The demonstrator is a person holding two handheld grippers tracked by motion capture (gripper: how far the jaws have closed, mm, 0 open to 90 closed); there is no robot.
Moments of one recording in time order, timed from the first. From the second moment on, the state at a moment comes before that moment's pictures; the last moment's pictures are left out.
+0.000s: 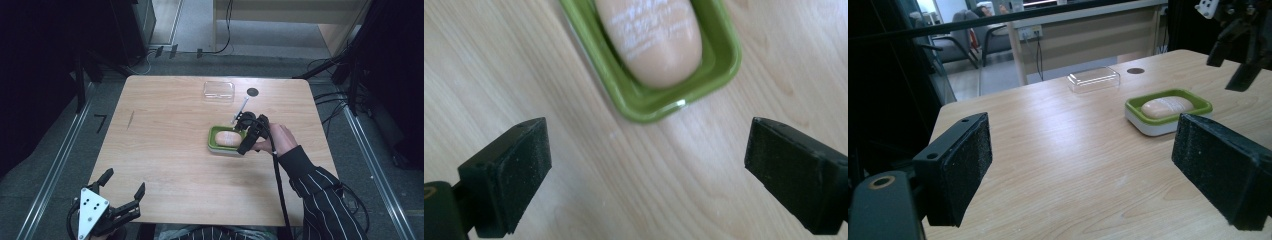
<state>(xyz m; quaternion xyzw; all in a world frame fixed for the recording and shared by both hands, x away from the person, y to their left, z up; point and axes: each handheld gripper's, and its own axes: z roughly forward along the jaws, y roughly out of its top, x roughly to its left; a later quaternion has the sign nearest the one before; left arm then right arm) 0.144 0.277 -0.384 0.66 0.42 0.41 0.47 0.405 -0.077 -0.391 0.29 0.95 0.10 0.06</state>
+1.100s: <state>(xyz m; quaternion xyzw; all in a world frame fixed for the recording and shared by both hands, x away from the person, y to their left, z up) 0.152 0.272 -0.384 0.67 0.41 0.40 0.48 0.317 -0.128 -0.435 0.36 0.93 0.08 0.05</state>
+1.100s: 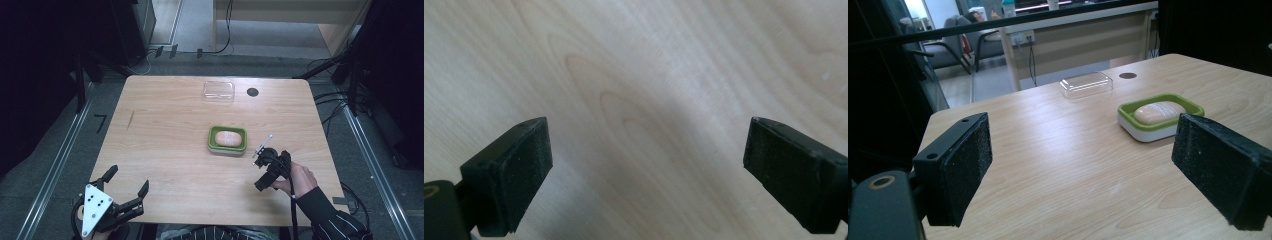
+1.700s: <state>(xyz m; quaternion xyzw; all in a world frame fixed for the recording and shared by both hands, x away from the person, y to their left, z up) 0.156 0.266 -0.383 0.67 0.40 0.41 0.48 0.291 -0.136 -0.451 0.33 0.94 0.05 0.06</state>
